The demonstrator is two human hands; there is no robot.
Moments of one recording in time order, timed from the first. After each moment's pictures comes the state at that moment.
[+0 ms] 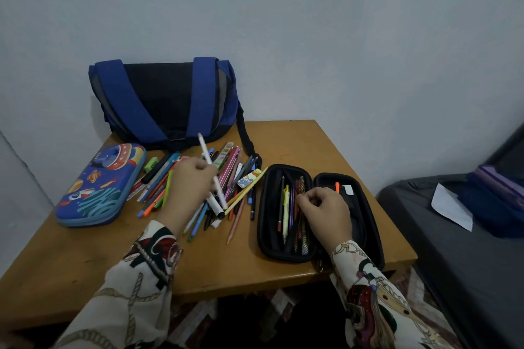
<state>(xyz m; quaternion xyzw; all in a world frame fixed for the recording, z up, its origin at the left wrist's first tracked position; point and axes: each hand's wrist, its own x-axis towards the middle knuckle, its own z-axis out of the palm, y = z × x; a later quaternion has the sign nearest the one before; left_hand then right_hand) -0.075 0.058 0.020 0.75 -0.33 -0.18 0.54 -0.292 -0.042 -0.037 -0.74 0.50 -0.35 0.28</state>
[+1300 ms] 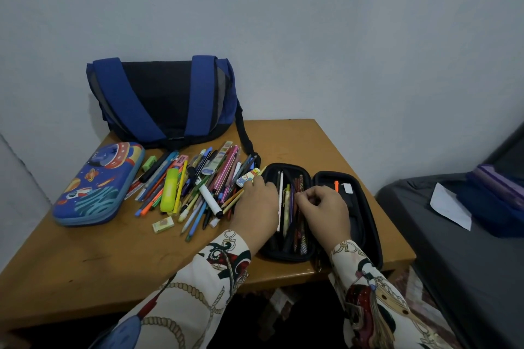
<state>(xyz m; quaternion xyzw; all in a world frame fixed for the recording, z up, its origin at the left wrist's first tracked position) -0.168 0.025 -0.006 0.80 -0.59 -0.02 0.12 -0.292 -0.042 -0.036 -0.74 0.49 -0.37 0.26</state>
